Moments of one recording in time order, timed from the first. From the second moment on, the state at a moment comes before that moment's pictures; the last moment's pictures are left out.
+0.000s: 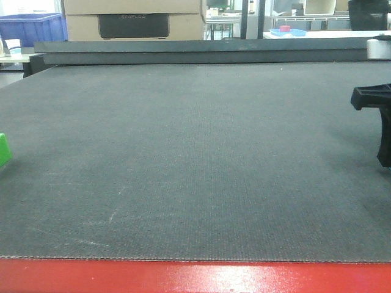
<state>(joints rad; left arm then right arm) -0.20 0.71 -0.86 -0.06 0.76 0.08 0.14 1.64 -1.04 0.07 0.85 0.17</state>
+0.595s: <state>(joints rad) -0.12 1.16 -1.17 -0.03 1.02 0.03 0.30 1.37 -1.00 0.06 0.86 0.12</state>
